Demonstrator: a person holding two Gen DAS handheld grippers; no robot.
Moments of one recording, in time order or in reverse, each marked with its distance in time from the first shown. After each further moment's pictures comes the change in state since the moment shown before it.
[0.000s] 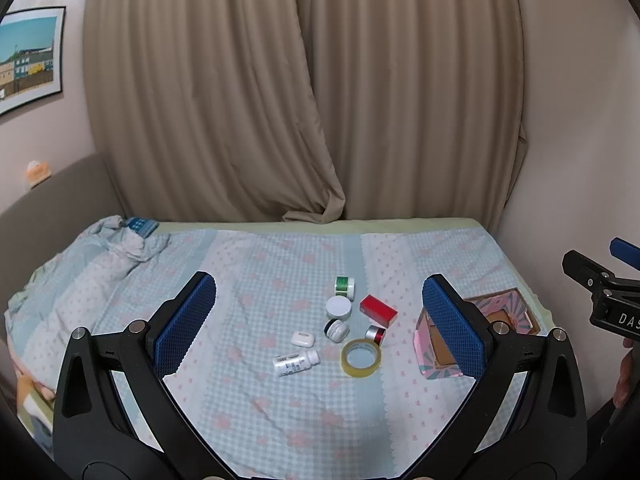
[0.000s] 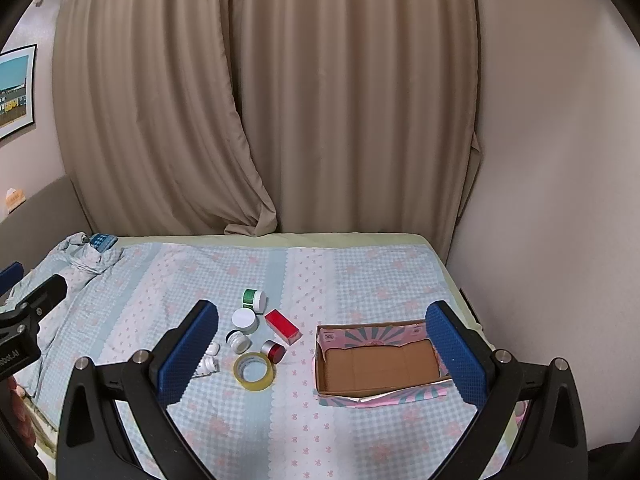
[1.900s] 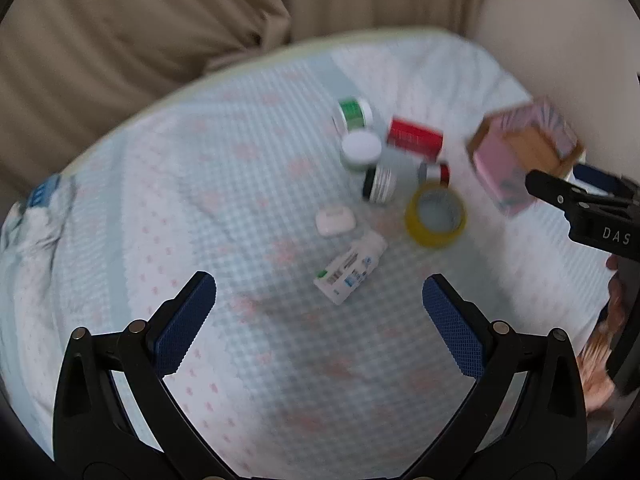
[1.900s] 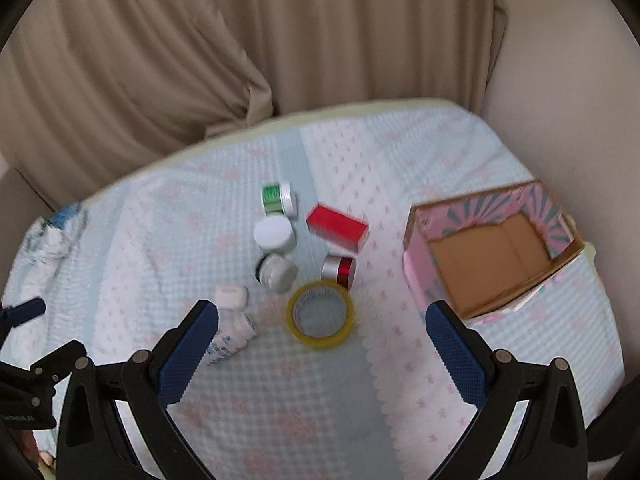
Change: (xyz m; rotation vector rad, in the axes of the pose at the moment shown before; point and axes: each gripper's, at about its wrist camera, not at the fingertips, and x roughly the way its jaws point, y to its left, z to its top) left arm 0.322 0.130 -0.133 0.361 0.591 -0.309; right arm 0.247 0.148 -0.117 0.205 0.379 -0.072
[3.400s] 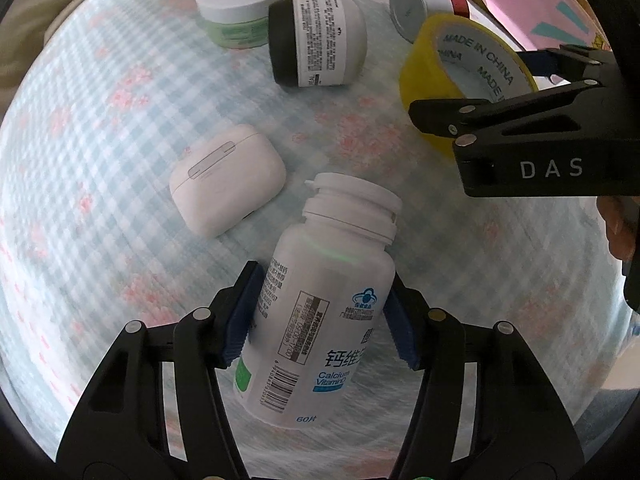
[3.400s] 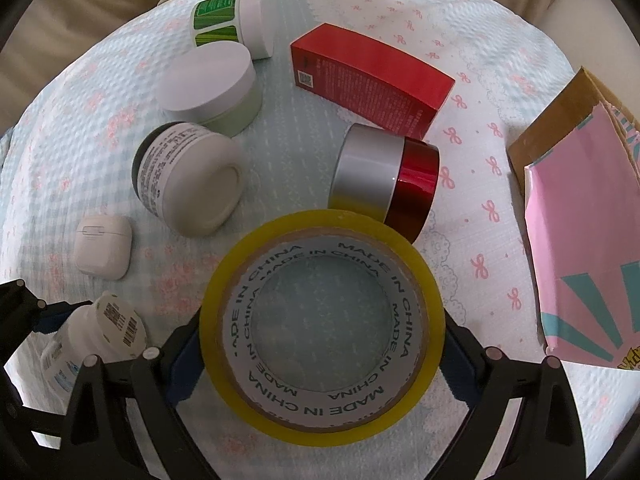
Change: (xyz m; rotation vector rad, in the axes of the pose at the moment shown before) left arm 0.243 -0.060 0.000 0.327 0.293 -0.175; right arm 0.257 0.004 -0.030 -0.077 0.337 -0.086
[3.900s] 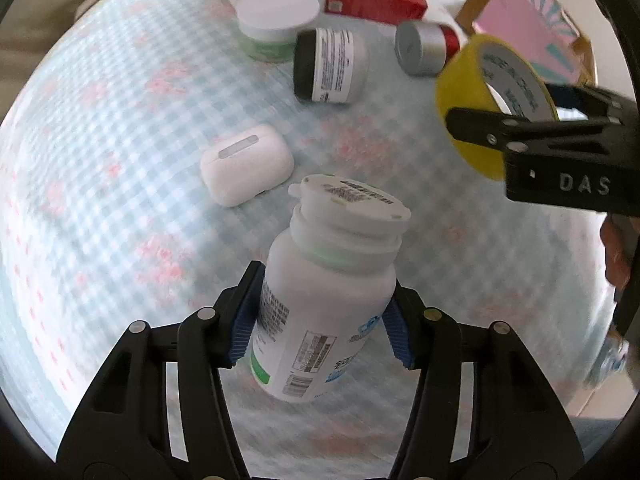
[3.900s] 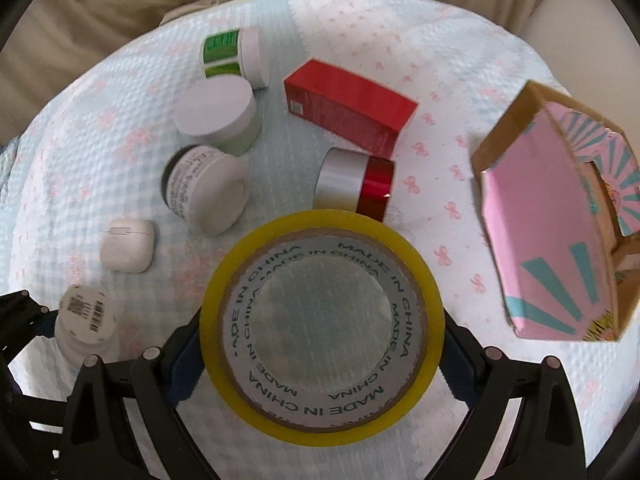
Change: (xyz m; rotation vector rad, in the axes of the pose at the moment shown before) left arm -0.048 0.011 -0.031 -0.131 -0.069 -0.031; right arm -0.050 -0.007 -0.007 0.024 -0.066 -0.016
